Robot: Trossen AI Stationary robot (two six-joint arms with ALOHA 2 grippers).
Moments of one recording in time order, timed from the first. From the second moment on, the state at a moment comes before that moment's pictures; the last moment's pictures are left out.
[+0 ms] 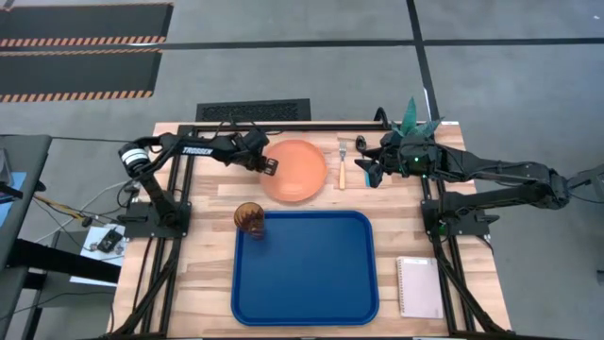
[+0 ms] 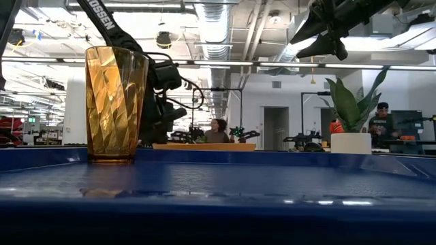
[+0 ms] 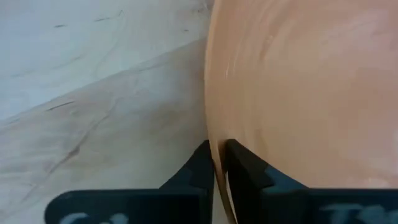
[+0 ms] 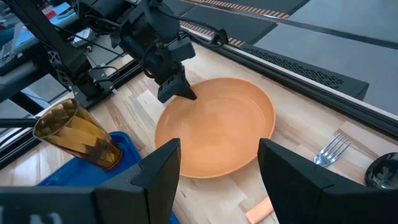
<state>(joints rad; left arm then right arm) 0.59 1.71 0.86 -0.29 -0.02 -0.57 -0.23 0.89 0.79 -0.33 0.21 0.47</state>
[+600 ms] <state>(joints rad) 0.62 1.63 0.96 -0.23 -0.03 -0.63 -0.23 0.89 0.79 -0.33 0.21 0.47</state>
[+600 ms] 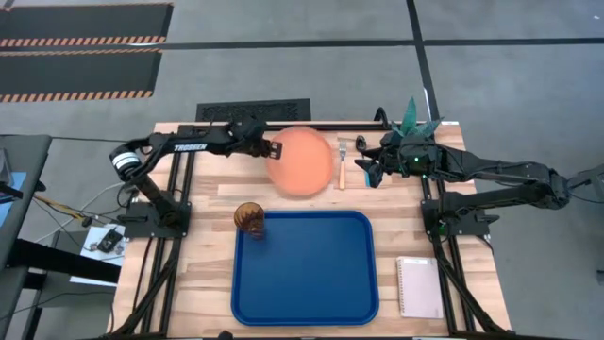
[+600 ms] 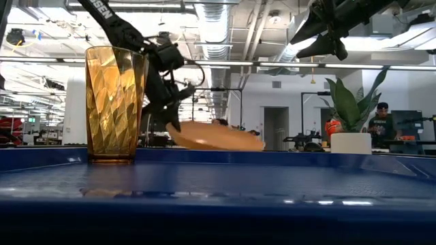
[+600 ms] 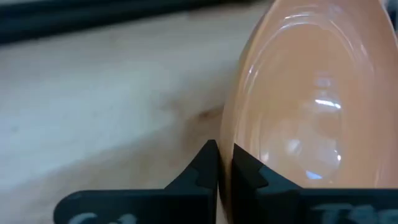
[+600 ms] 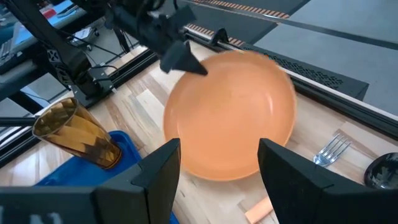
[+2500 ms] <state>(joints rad) -0.44 0.94 1.40 -1.04 -0.15 -1.15 -0.23 0.89 0.79 -0.33 0.21 0.46</state>
